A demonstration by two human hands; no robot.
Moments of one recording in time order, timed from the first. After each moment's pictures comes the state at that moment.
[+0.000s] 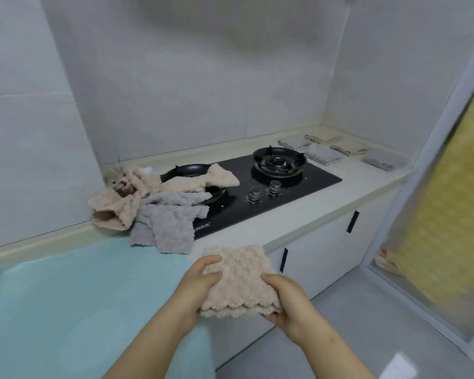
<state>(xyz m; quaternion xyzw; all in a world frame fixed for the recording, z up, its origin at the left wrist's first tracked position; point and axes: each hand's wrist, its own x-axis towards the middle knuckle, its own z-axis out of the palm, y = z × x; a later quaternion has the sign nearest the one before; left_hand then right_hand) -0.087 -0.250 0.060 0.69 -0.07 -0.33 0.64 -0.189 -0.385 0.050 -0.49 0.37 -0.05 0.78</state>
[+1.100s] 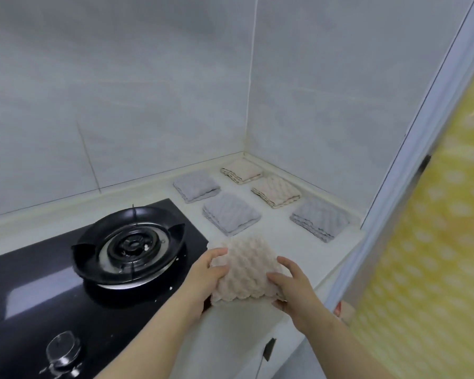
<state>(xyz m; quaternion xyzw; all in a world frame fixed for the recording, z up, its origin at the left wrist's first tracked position) 0.084 -0.892 0.045 0.70 -0.17 -0.35 0.60 -0.050 -1.004 0.058 -0.55 0.42 -0.16 0.71</state>
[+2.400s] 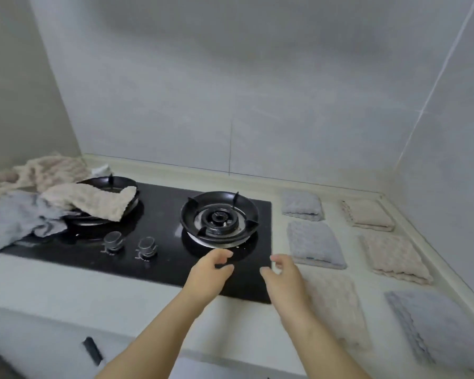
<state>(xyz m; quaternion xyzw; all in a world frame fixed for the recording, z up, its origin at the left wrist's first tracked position) 0.004 -0.908 0.069 0.82 0.07 -0.04 0.57 0.004 -1.054 0.073 -0.85 0.12 0.00 0.51</state>
